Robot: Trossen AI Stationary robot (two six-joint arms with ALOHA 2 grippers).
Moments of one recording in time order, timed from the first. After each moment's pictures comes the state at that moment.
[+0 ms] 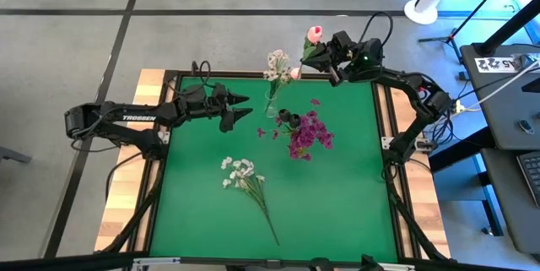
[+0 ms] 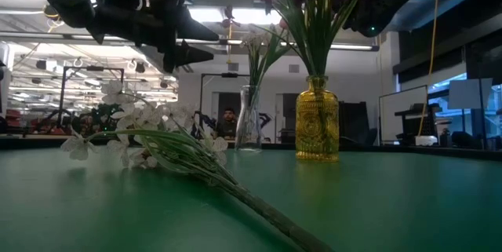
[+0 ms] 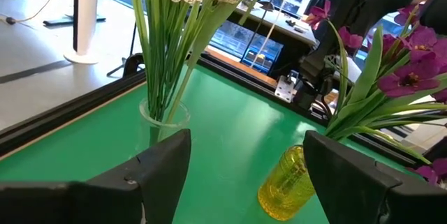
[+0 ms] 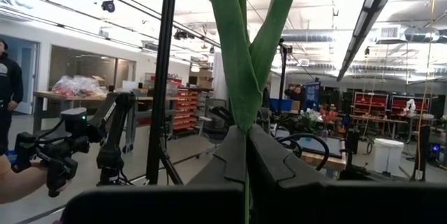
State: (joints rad) left arm 0.42 1.18 0.46 0.56 0.13 -0.33; right arm -0.77 1.68 1.15 1.45 -1.14 0.71
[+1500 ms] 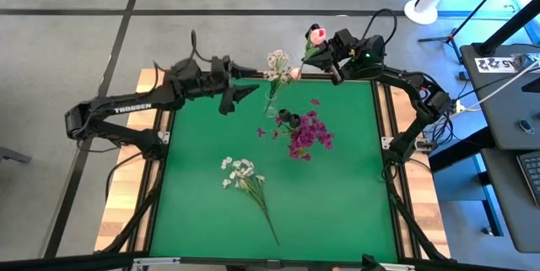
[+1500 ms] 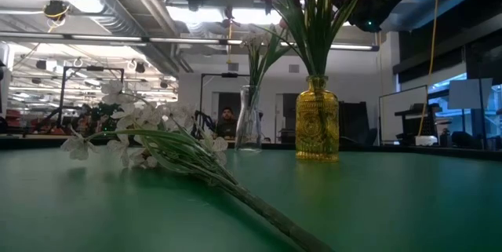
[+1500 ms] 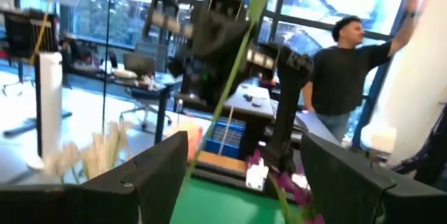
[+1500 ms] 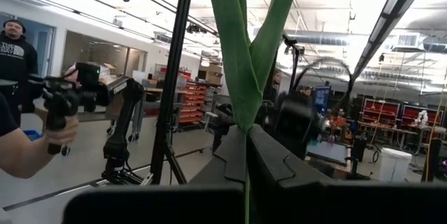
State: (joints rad) left arm 0.45 1.18 0.85 0.43 0.25 -0.20; right arm -0.77 1.68 1.22 1.44 -1.20 0.70
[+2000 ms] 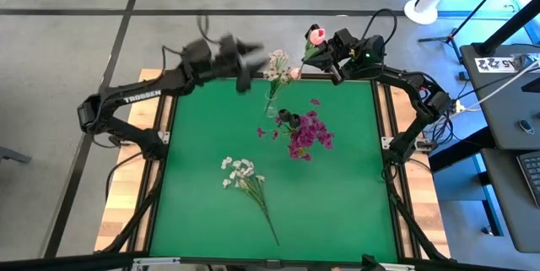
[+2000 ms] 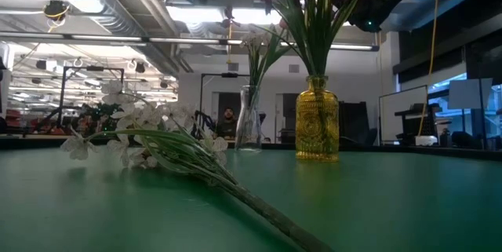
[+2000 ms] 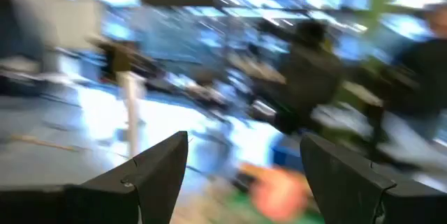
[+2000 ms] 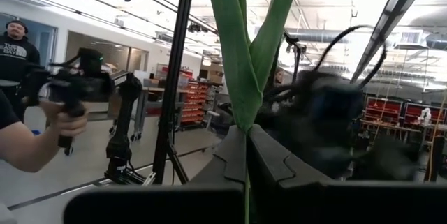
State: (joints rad) left arm 0.50 1.34 1.12 0.30 0.08 -0.06; right arm -0.77 1.68 1.22 1.44 -1.20 0.71
